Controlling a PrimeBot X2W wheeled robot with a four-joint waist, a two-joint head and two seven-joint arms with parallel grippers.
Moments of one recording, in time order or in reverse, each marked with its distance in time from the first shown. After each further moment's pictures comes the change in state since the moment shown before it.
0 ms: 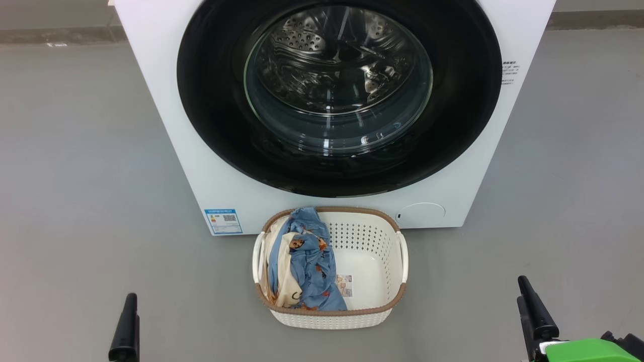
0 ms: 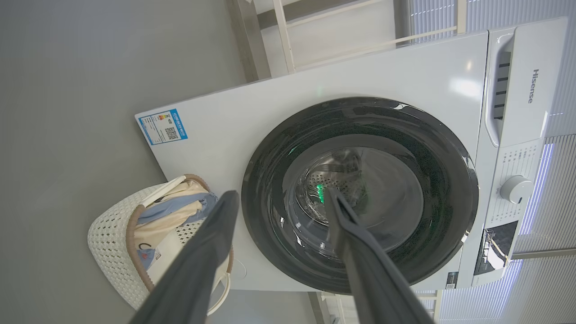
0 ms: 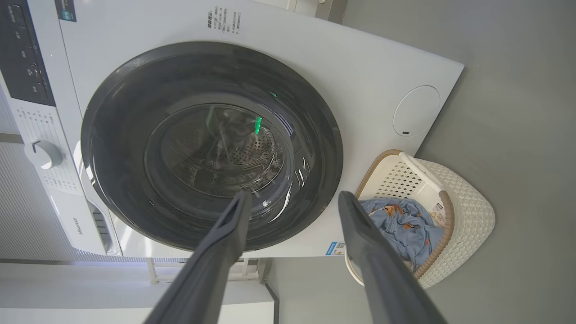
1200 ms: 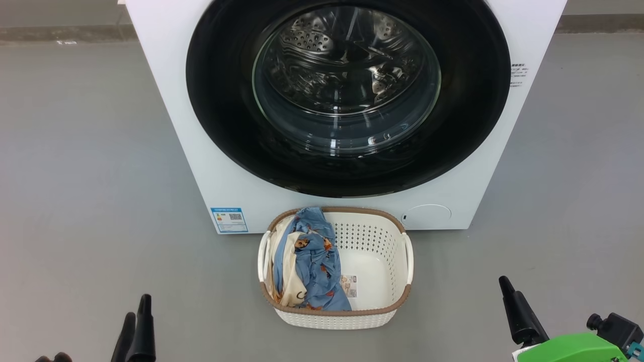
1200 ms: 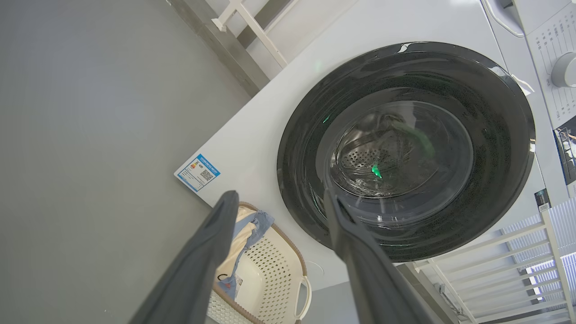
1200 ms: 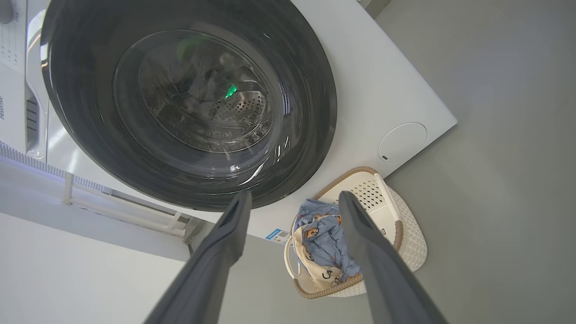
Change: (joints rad) left arm 0.039 0.024 -0.057 -0.054 0.439 0.000 -0.103; right arm 0.002 -0.050 0.095 -0.007 -0.377 0.000 -0.103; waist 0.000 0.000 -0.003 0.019
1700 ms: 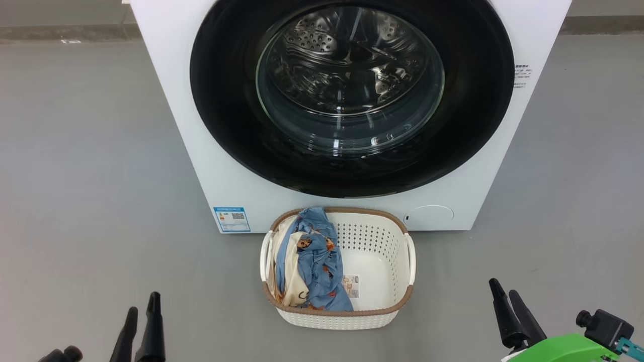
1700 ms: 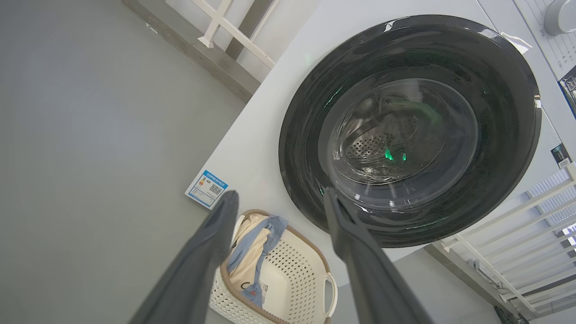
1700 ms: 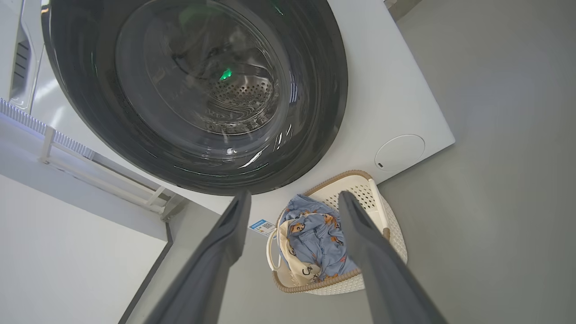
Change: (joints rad) left arm 0.003 0.011 -0.029 -0.016 0.153 0.000 -0.039; right arm 0.003 -0.012 0.038 0.000 -0.133 0.000 -0.041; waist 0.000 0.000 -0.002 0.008
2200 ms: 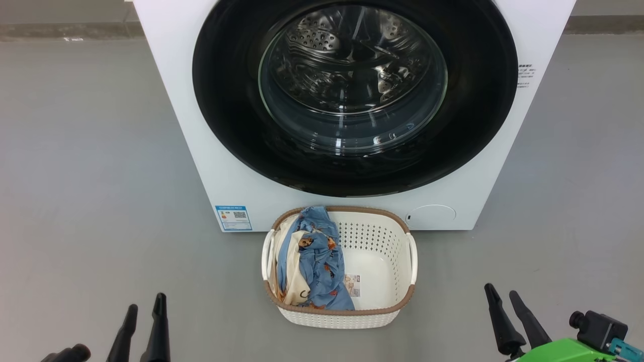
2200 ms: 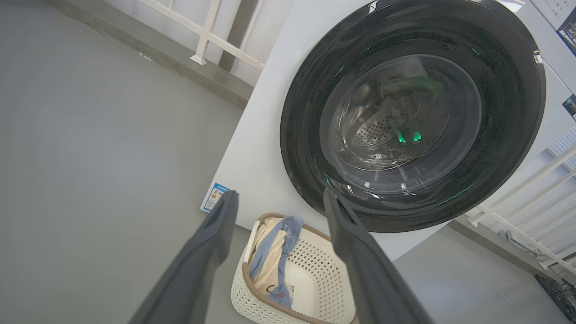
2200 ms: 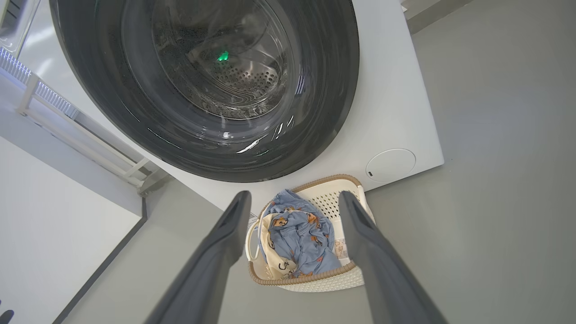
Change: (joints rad) left arm 0.018 0.016 -0.027 -0.021 0.157 0.000 -0.041; right arm 0.005 -0.022 0.029 -0.005 -0.151 0.000 -0.040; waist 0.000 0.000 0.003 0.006
